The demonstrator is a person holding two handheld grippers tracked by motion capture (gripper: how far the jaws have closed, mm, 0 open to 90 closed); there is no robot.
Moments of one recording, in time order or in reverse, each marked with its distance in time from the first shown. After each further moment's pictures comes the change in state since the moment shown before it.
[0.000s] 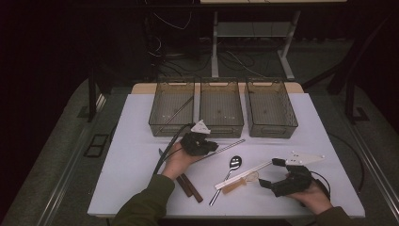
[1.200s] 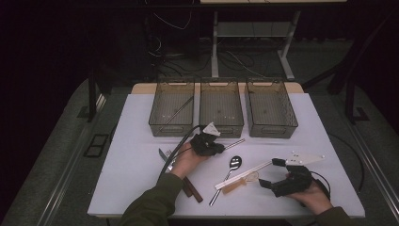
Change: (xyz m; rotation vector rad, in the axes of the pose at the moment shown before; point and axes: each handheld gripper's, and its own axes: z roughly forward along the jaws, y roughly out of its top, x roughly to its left) left arm 0.002 0.002 0.034 0.048 -0.032 0.046; right arm 0.000 0.000 0.000 -0.002 0.001 -0.001
